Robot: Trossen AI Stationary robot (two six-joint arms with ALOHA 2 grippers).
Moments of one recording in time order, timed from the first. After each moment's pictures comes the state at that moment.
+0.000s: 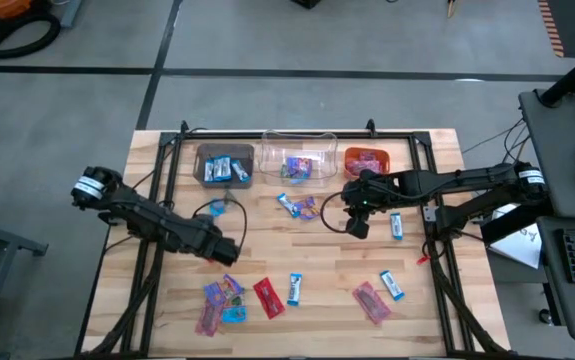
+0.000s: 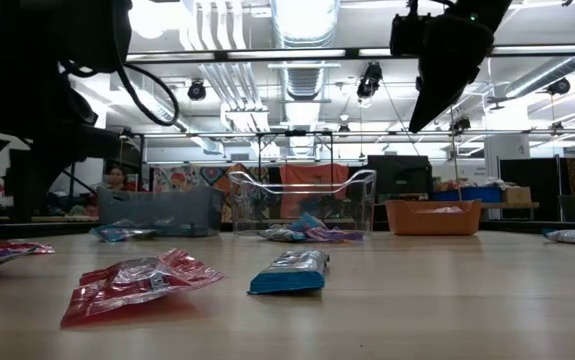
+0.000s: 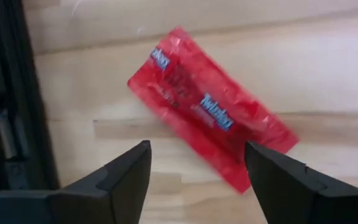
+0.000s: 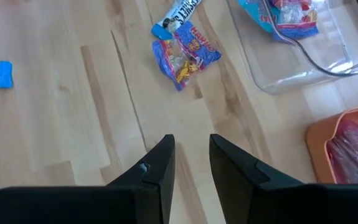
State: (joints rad) left arm -0.37 1.53 0.87 -1.11 -0.08 -1.86; right arm -0.01 1.28 0.99 -0.74 0.16 0.23
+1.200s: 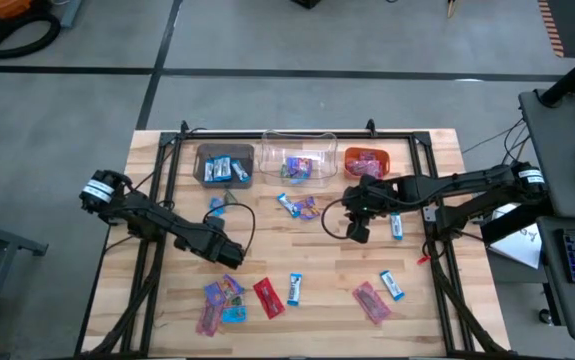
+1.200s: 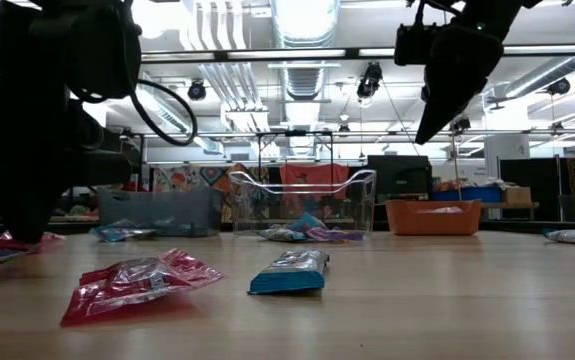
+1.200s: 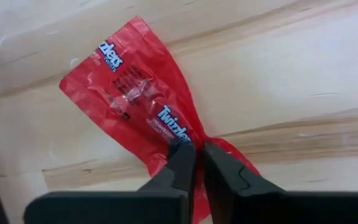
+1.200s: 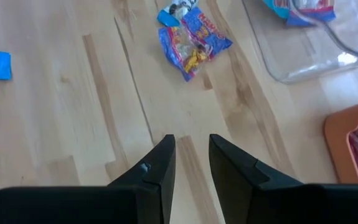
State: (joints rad) left arm -0.36 1.61 0.82 -0.93 -0.15 -1.68; right arm 0.02 1.28 0.93 -0.69 0.16 0.27
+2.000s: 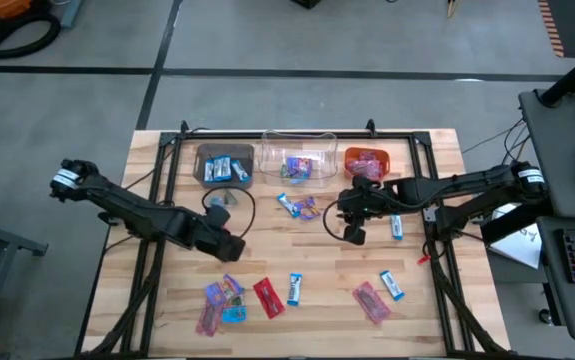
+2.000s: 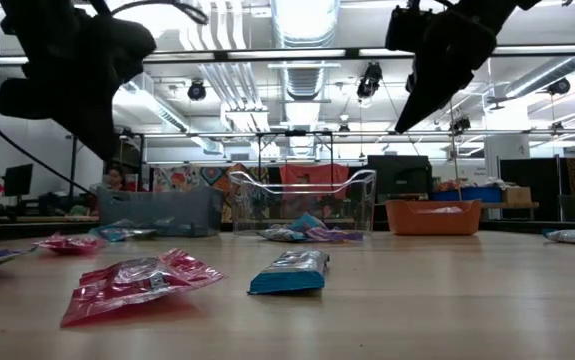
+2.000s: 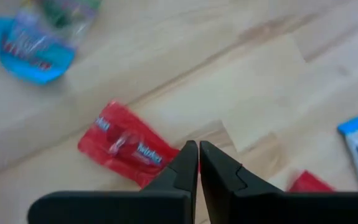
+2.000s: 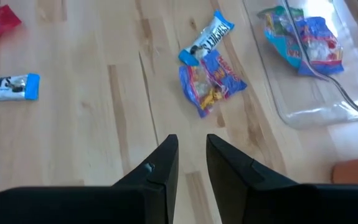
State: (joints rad) left arm -0.37 1.29 0.86 -0.84 -0.36 -1.43; right arm 0.03 1.28 0.92 -0.56 0.16 0.17
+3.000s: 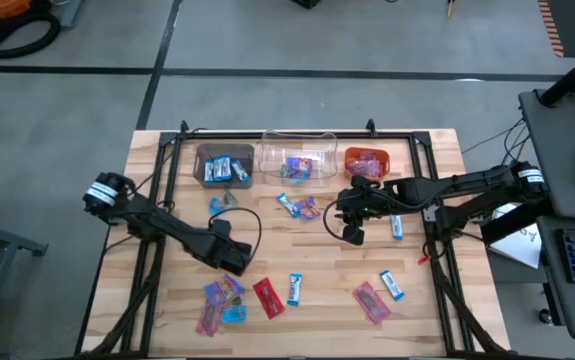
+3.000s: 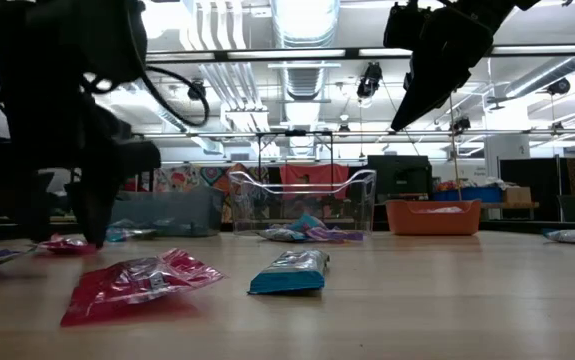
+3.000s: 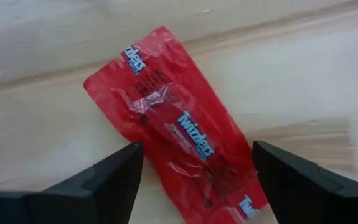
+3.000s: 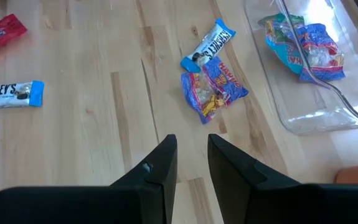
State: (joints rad) left arm -0.40 1.66 0.86 -0.82 -0.28 -1.77; right arm 0.04 1.28 0.92 -0.53 0.15 0.17
